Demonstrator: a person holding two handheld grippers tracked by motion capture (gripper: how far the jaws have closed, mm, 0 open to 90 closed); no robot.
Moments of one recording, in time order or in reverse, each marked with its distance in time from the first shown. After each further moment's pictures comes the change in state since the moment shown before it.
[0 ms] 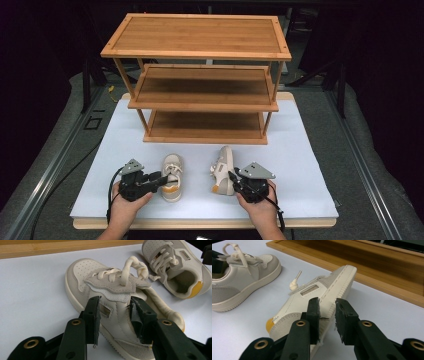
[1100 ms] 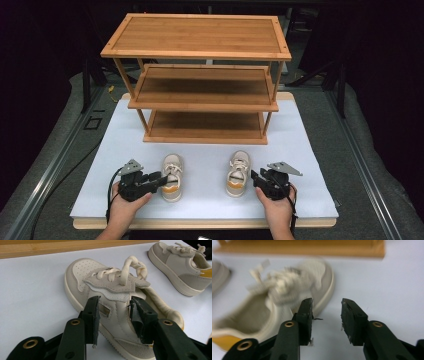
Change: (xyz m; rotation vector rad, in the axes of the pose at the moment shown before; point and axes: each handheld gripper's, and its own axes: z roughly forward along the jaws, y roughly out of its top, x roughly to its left) left arm 0.002 -0.001 -0.001 -0.003 -0.014 0.002; right arm -0.055 -0.026 -0.011 0.056 -0.136 0.332
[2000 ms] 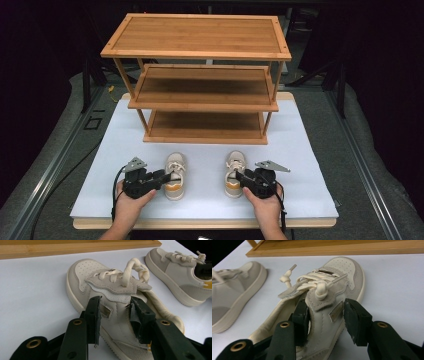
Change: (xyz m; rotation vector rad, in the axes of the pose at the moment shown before) left arm -0.004 0.006 0.011 -0.009 0.005 -0.037; right arm 0.023 -0.001 0.022 0.044 0.149 0.037
